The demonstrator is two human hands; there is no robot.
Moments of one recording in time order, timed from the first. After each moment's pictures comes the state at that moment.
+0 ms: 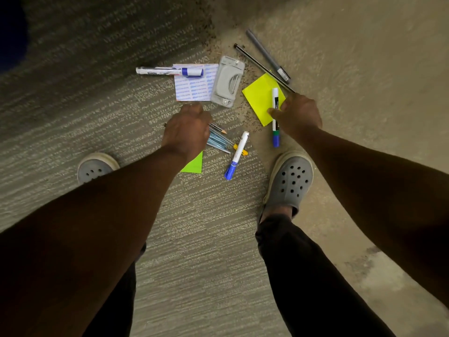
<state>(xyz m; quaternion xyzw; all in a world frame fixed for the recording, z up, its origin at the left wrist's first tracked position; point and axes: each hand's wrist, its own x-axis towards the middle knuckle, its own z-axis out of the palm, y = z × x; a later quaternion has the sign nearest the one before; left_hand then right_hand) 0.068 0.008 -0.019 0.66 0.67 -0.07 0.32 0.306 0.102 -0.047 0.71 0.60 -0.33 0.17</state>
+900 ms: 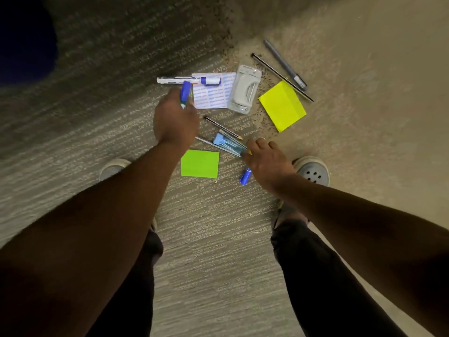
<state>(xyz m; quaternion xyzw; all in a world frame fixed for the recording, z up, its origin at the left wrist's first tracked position) 0.025 0.031 -0.002 0.36 0.88 0.04 0.31 0.247 0.005 -0.010 0.31 0.88 -0.23 0.27</state>
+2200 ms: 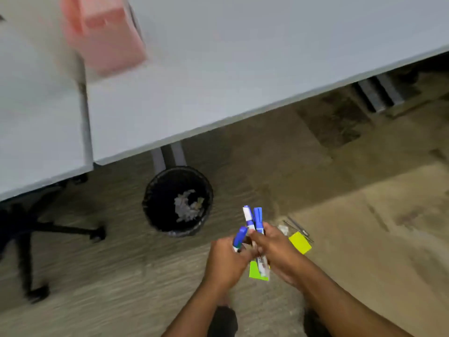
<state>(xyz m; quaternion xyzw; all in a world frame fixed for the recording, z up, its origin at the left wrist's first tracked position) -0.091 -0.005 0.543 0.29 0.75 0.29 0.52 0.029 0.057 0.527 0.49 0.34 -0.79 -0.15</state>
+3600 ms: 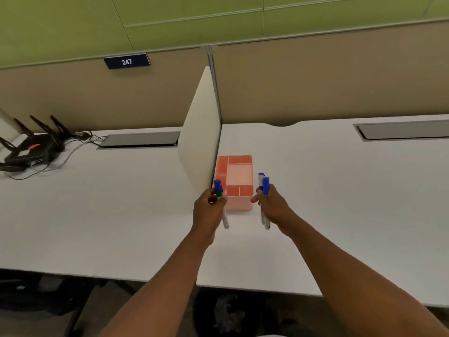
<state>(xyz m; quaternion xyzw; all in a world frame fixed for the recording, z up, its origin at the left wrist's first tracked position) -0.408 0.214 0.816 0.15 0.75 0.58 0.26 -0.291 0.348 0.797 0.40 0.70 -0.58 -0.14</state>
